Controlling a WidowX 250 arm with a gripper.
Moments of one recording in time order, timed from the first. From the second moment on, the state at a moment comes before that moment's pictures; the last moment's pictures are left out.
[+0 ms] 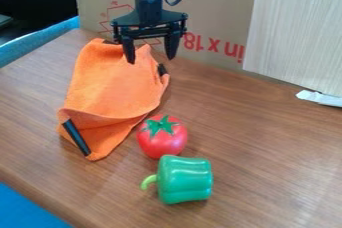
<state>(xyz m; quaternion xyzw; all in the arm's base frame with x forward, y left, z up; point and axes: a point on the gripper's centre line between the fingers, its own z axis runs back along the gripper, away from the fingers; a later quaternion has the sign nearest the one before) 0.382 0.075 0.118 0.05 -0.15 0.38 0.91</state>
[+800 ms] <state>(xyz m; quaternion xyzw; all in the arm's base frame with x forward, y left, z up) 0.401 0.084 0.092 0.07 -0.14 0.39 0.91</state>
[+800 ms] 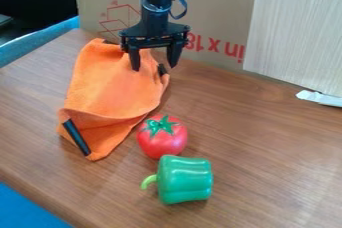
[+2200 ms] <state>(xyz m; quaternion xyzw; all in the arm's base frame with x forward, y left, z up) 0.355 0.122 0.136 -0.01 -0.14 0.40 0.90</state>
